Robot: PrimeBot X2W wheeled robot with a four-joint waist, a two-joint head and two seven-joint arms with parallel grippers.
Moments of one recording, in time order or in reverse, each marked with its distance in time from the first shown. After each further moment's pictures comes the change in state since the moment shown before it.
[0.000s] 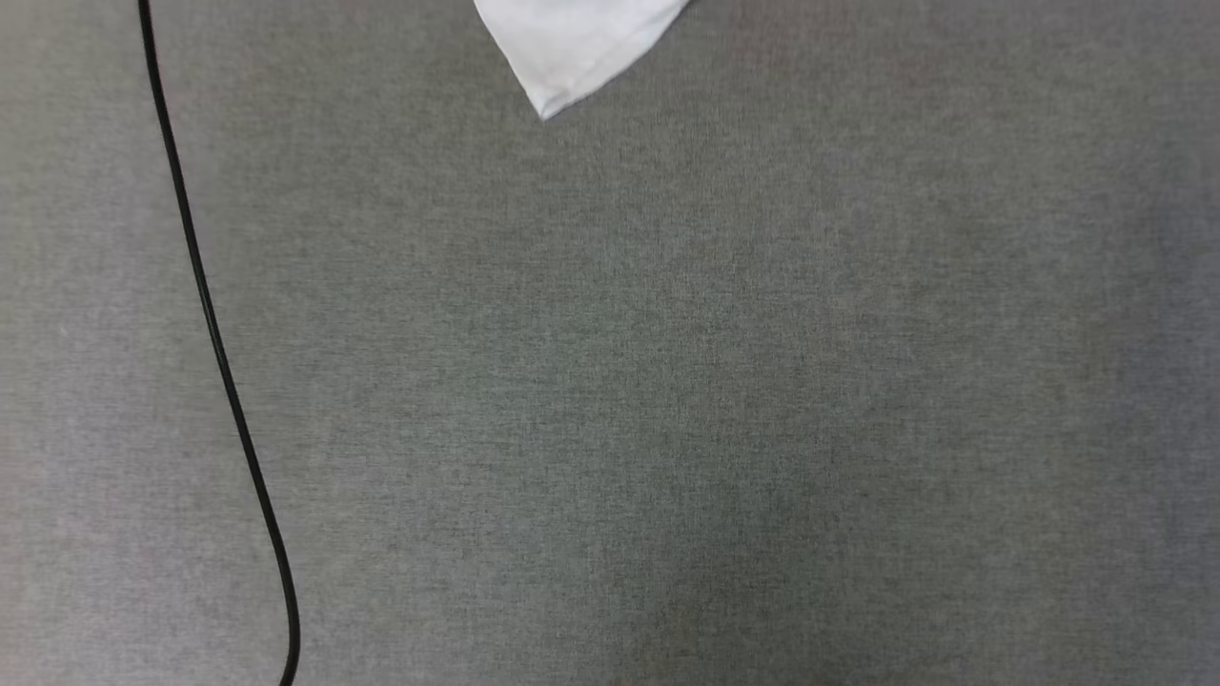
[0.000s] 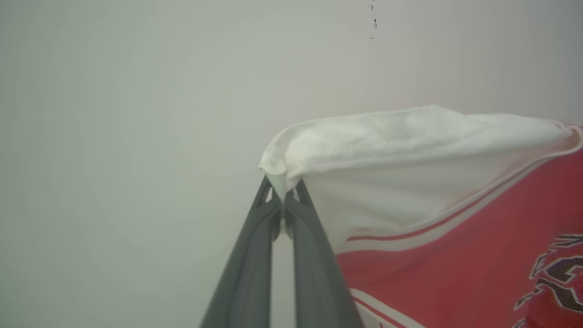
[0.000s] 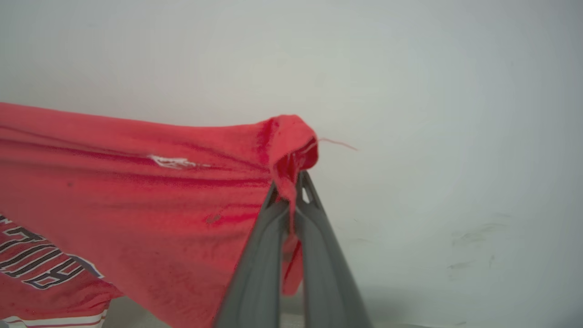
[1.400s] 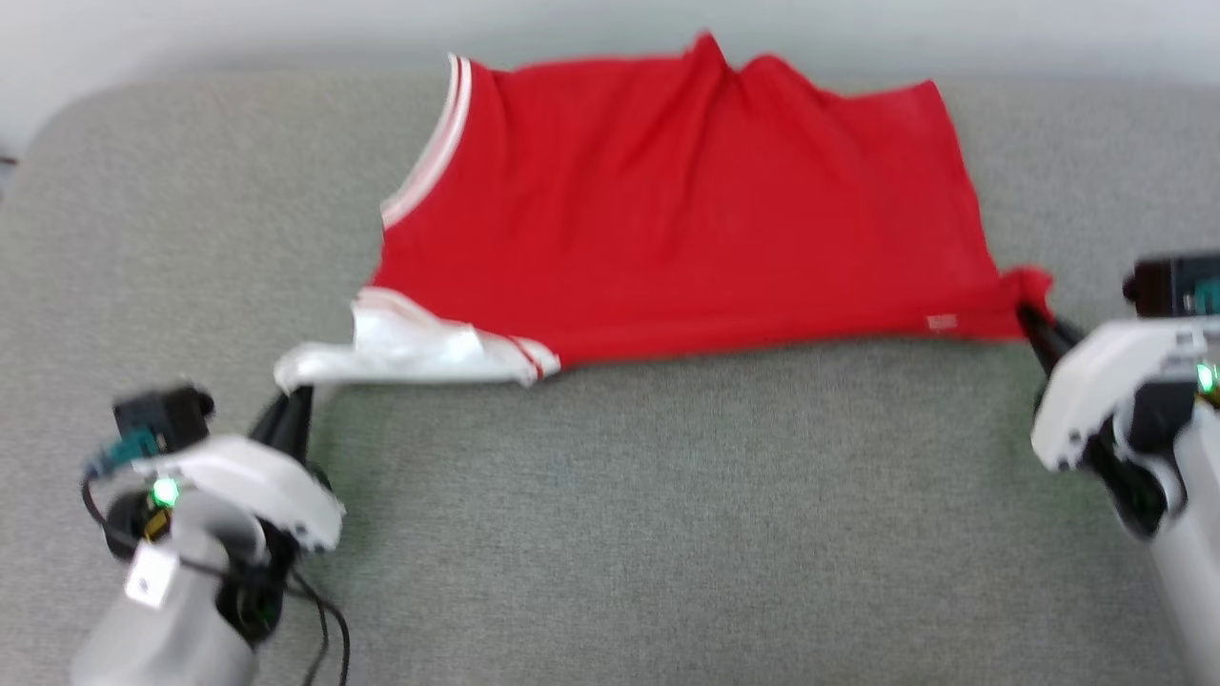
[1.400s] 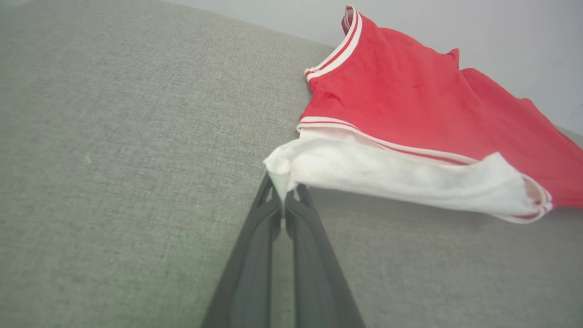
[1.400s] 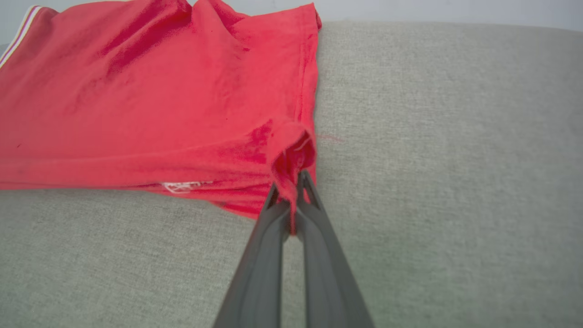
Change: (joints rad) left arm 1.016 -0.042 -0.108 0.010 -0.414 0.017 -0.156; right arm 0.840 -0.065 0.275 0.125 0.365 0.002 -0.248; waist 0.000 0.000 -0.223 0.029
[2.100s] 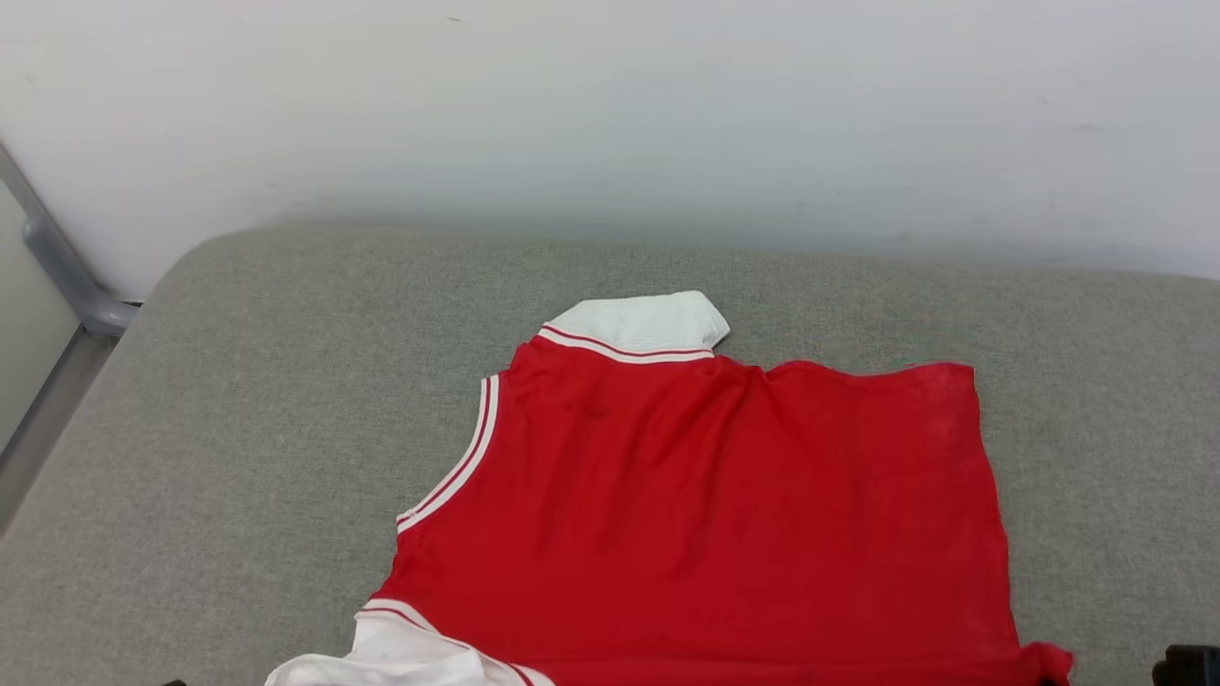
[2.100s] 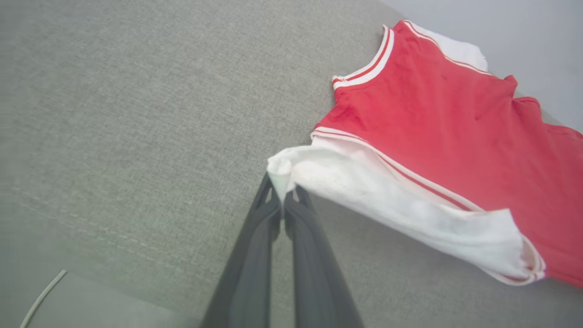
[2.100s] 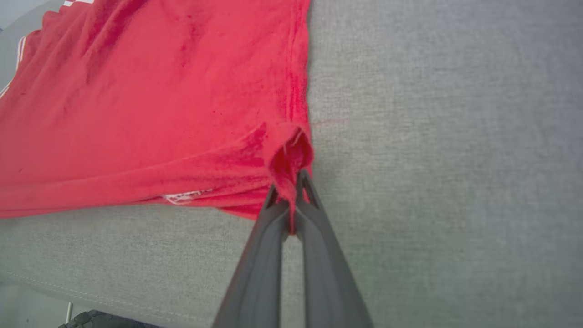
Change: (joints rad) left arm 0.732 0.105 0.068 -0.679 -0.120 0.388 0.144; right arm 0.862 0.208 -0.354 -0.666 -0.078 0.001 0.245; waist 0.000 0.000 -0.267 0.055
